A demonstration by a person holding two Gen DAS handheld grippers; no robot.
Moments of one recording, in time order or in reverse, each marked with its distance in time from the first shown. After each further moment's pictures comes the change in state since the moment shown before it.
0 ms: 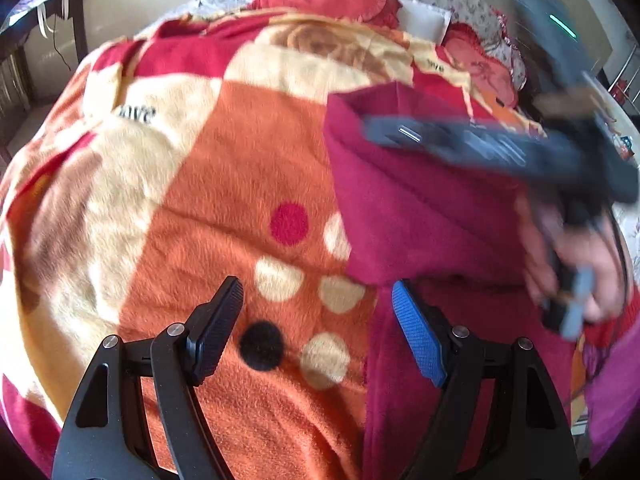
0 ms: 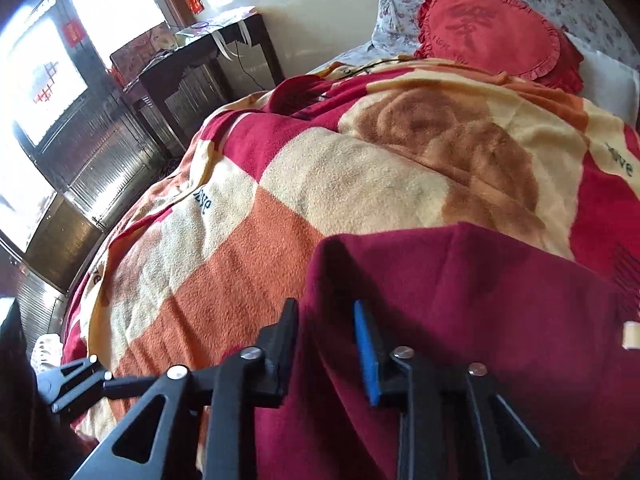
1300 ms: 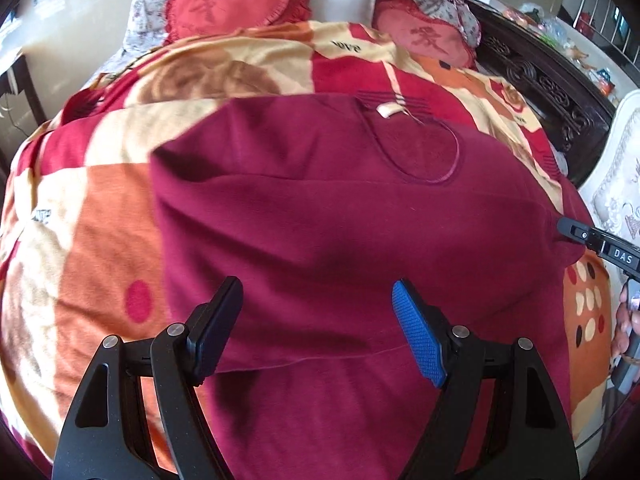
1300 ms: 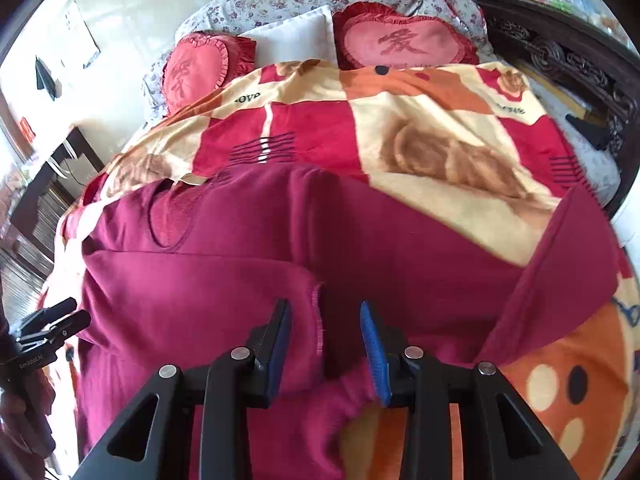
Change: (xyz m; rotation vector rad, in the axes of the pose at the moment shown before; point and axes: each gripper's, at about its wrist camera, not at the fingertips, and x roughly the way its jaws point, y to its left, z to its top) left arm 0.047 -0.128 0.028 0.224 0.018 0.014; right arm -0.219 -0.167 -0.200 0.528 -0.112 -0.448
